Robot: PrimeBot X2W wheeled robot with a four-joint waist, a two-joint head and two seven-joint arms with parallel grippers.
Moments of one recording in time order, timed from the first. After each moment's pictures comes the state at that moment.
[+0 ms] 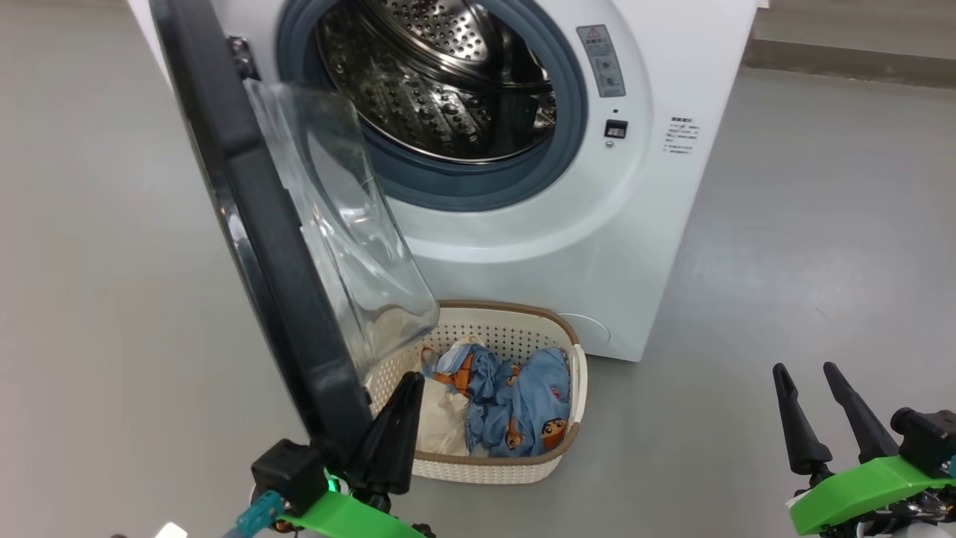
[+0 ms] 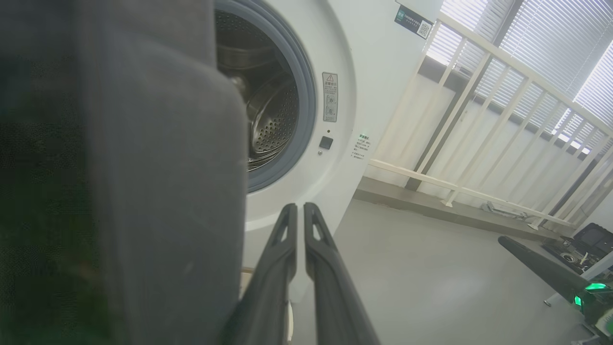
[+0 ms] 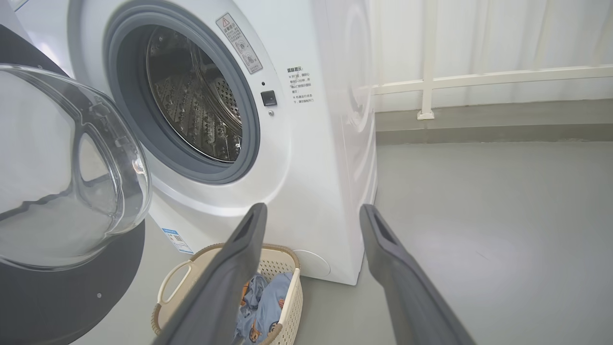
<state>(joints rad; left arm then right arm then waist) -0.17 0.02 -0.38 0.32 -0.49 -0.06 -0.25 -0.05 -0.25 0.10 0.32 0.50 0.13 -0.25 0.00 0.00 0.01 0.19</state>
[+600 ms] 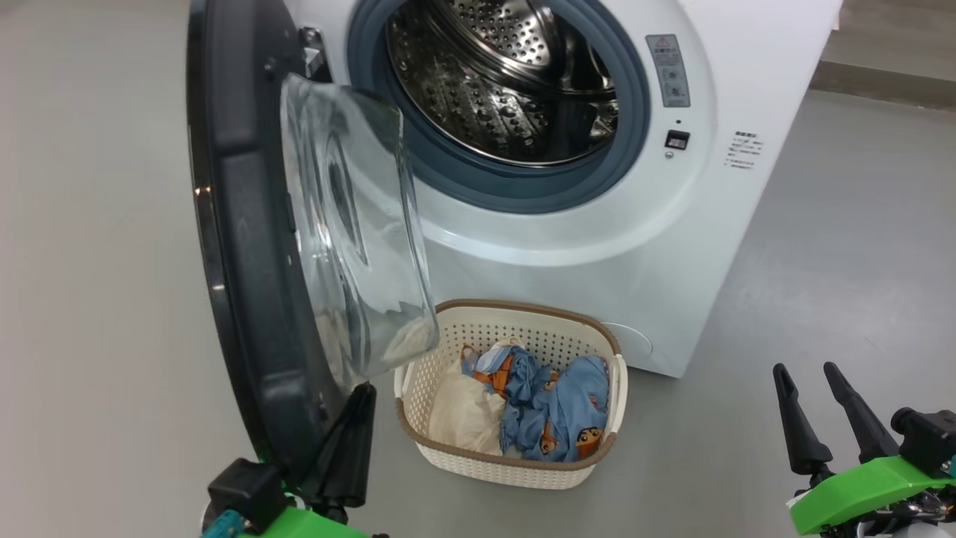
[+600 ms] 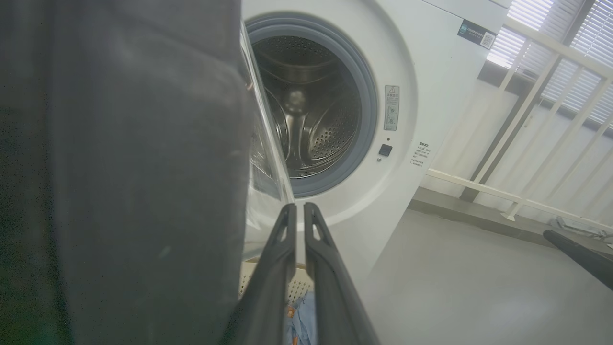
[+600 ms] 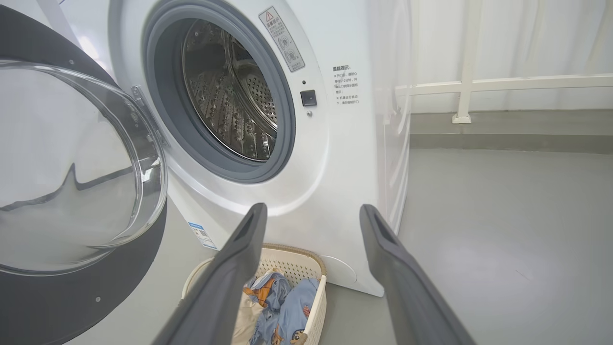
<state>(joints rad) -0.12 0.07 -0.34 0.27 -0.47 -0.02 -0.25 -0.05 -0.25 0.10 0.32 0.50 0.13 -0.25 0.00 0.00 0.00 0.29</state>
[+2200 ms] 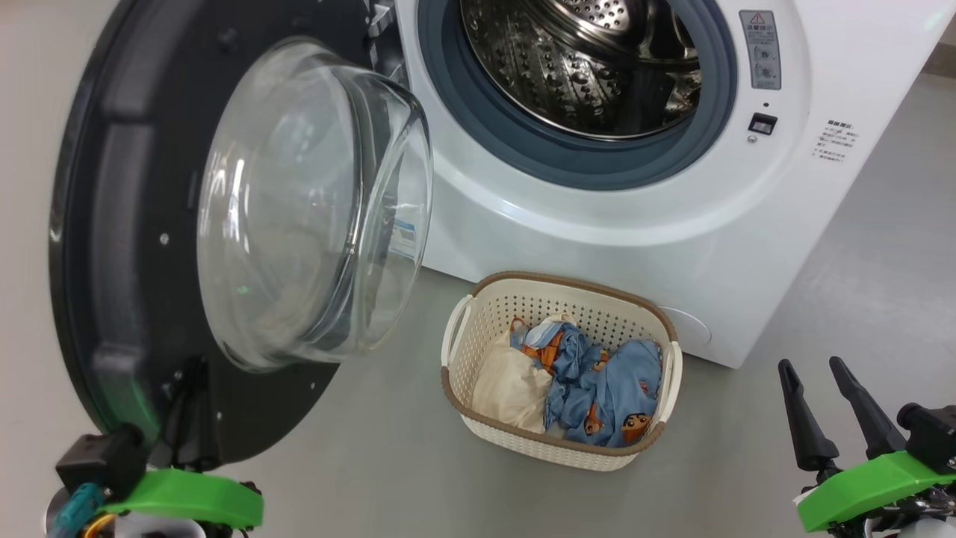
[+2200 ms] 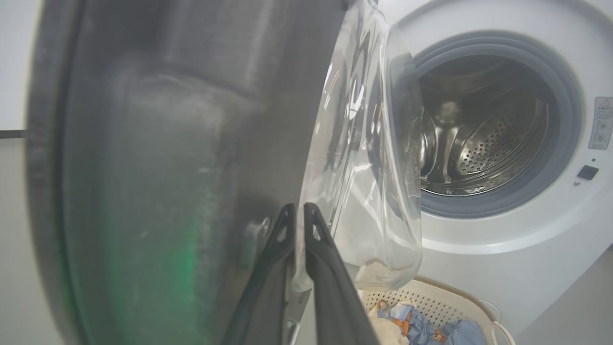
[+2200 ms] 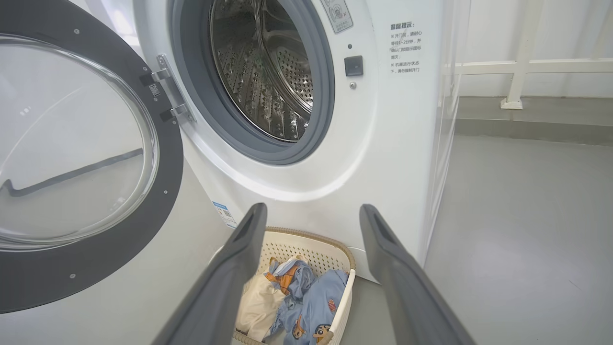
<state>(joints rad) -0.17 0.21 -0.15 0.31 -0.49 0.09 -0.24 -0.05 -0.27 0.10 0.32 0.50 0.13 -0.25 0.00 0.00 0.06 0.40</state>
